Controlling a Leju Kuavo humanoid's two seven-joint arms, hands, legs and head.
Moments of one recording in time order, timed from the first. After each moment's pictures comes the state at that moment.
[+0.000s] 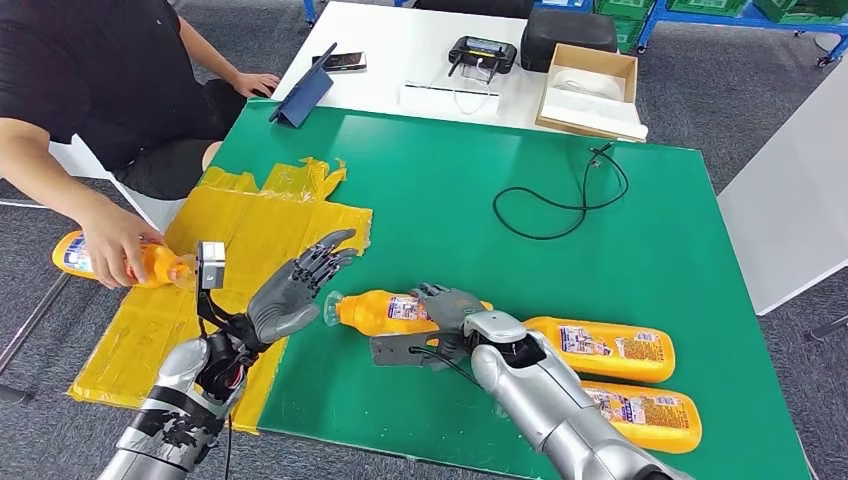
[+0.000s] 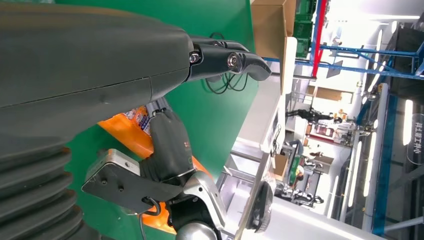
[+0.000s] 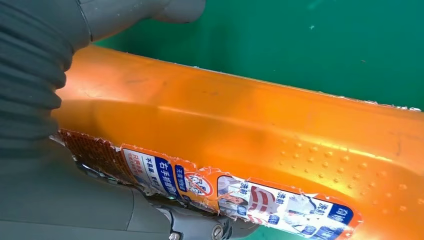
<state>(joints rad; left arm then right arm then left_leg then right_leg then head) -0.23 0.08 -0.19 -1.33 0.52 -0.63 -0.18 -0.59 0.17 0.73 -0.81 0.87 0.36 0.16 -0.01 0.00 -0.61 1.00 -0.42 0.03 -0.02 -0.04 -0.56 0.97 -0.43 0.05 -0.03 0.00</state>
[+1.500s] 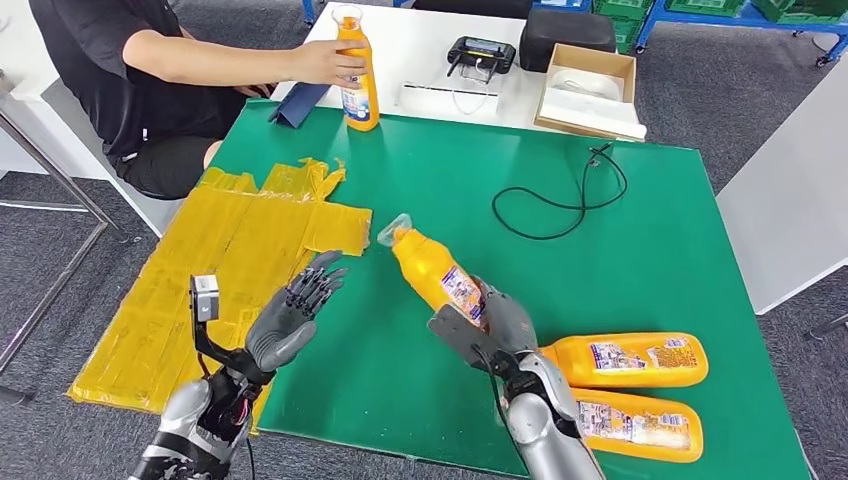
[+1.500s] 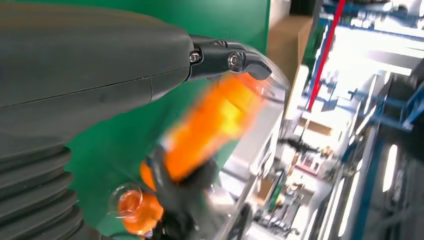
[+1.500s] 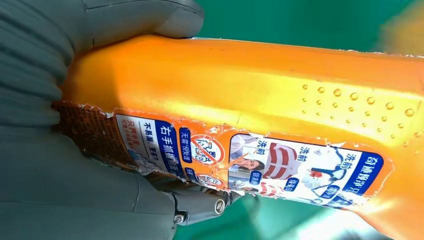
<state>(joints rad) -0.05 0.00 -0.13 -1.45 0.52 -0.51 -0.18 -0.18 0.22 0.27 -1.21 0.75 -0.09 -0.01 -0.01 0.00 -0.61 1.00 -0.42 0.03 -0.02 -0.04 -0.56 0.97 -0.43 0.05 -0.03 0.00</state>
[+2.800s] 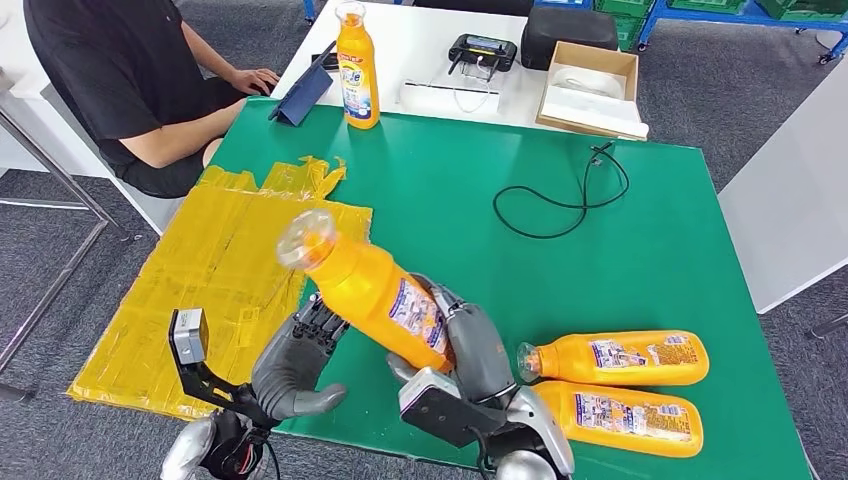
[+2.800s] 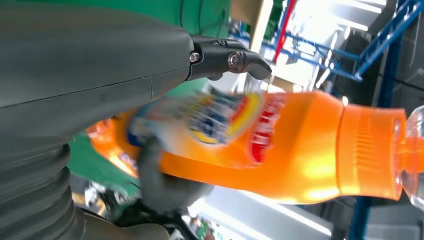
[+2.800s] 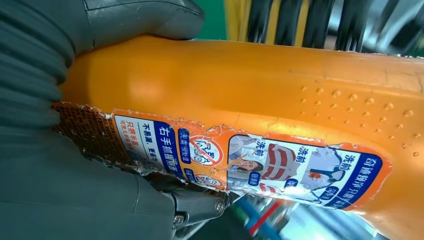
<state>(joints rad) 0.09 -0.04 -0.25 -1.70 0.64 -0.54 -0.15 0.02 0.20 0.52 -1.69 0.62 -0.01 -0.14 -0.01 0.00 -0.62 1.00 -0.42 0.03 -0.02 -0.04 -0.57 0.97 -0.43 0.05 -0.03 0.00</state>
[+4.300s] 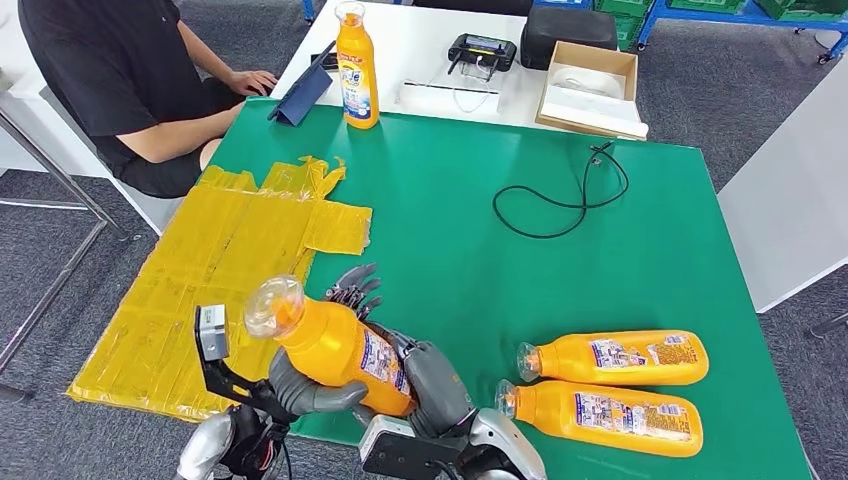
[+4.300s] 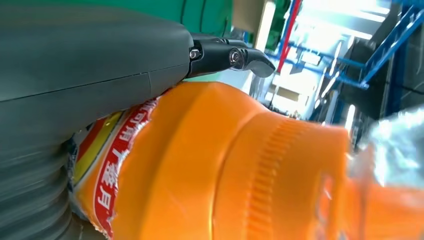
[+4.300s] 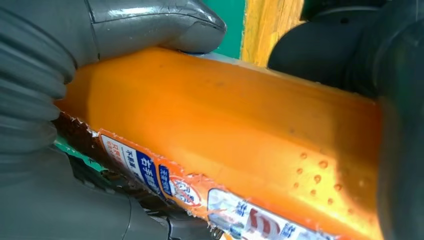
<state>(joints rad) 0.06 -0.06 -0.32 -1.68 0.50 -0.43 -0.20 -0.03 0.11 0.71 -1.54 0.59 0.02 -0.14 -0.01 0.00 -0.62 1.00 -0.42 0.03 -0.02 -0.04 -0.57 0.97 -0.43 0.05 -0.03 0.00</state>
